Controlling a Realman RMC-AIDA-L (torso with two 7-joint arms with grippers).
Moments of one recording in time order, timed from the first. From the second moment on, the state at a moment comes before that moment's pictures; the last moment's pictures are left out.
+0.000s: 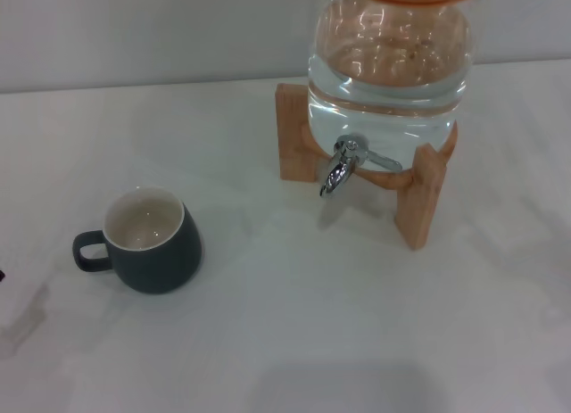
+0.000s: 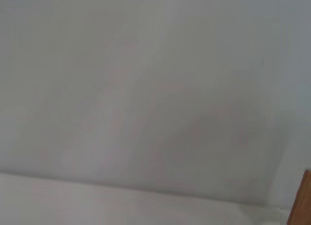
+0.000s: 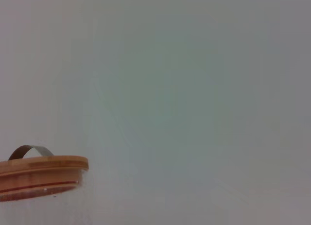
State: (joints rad) left arm -0.15 -2.07 0.36 0.47 -1.44 -1.54 2.05; right arm 0.13 1.97 -0.36 -0.25 1.90 1.74 -2.33
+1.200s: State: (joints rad) left arm -0.33 -2.08 0.36 0.29 -1.36 -1.27 2.16; right arm 0.15 1.97 -0.36 -0.25 1.90 1.74 -2.33
